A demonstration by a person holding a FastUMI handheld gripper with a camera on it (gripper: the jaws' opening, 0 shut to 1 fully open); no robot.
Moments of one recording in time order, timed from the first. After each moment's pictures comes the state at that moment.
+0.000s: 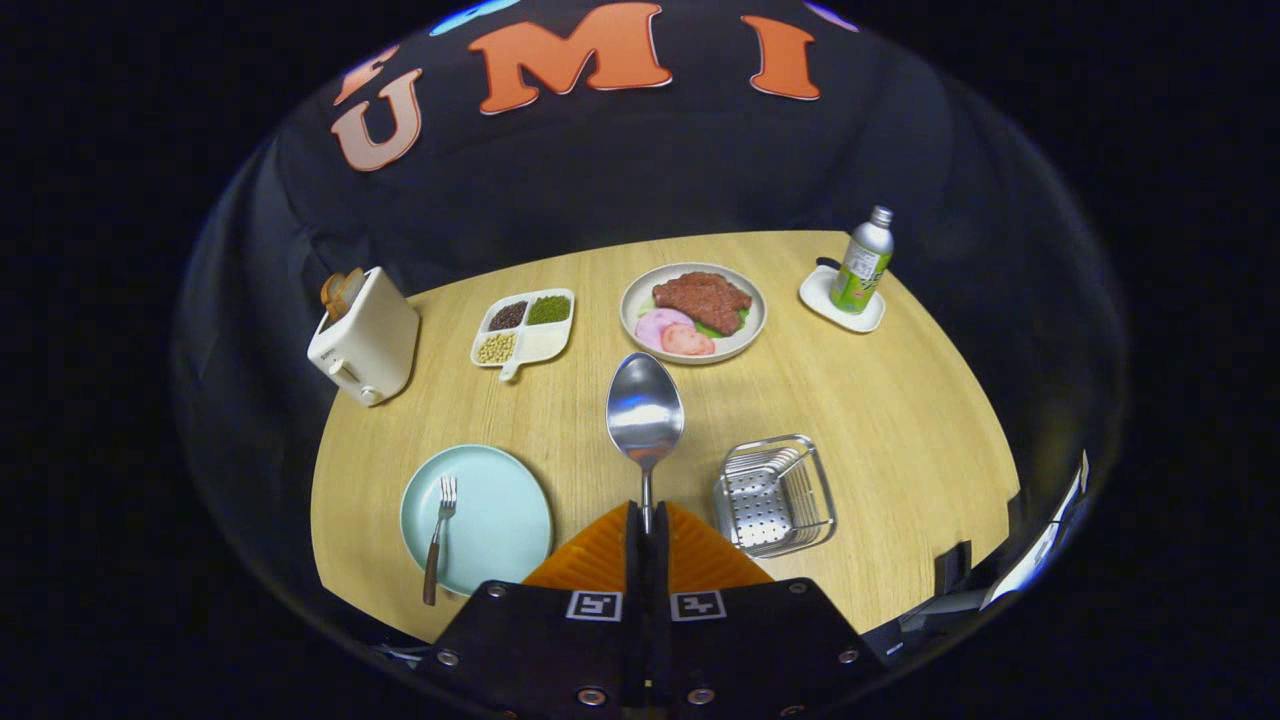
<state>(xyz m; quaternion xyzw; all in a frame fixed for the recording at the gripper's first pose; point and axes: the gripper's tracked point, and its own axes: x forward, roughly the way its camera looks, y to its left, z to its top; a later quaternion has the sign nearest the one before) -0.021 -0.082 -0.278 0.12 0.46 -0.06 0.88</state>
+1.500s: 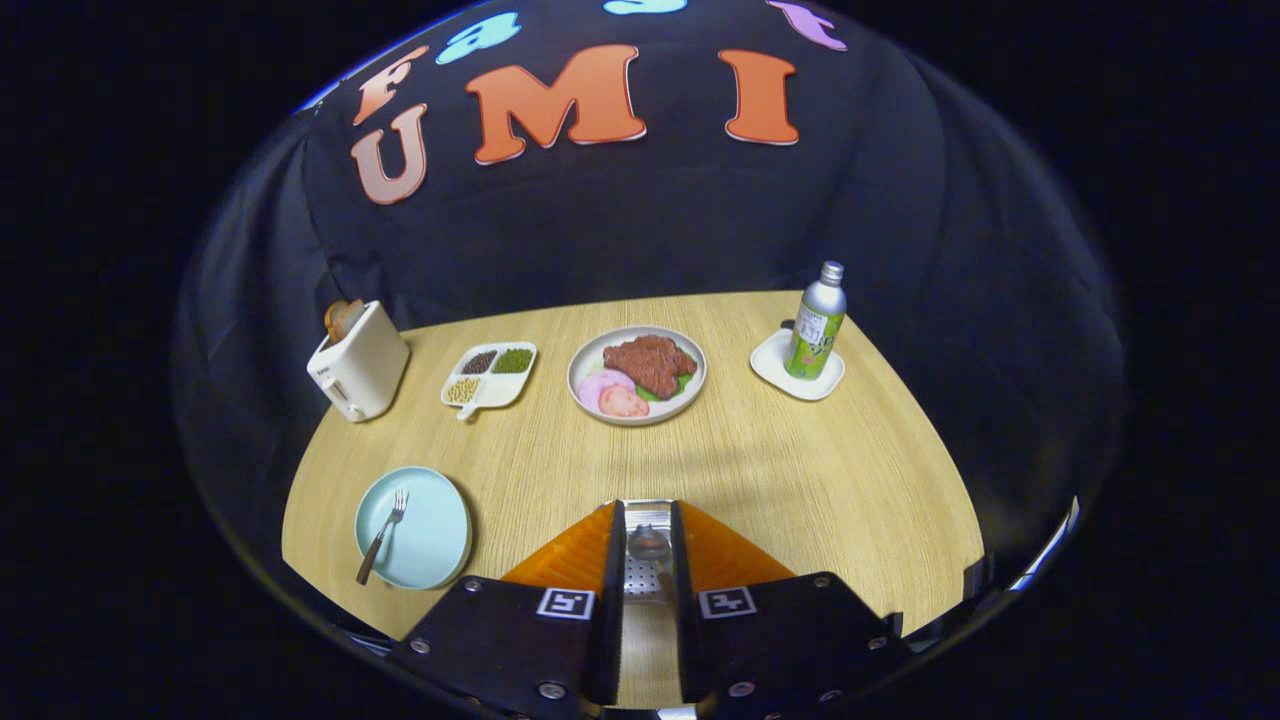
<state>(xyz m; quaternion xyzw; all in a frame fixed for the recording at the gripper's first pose) -0.002 -0.166 -0.257 0.10 0.36 -0.02 0.93</state>
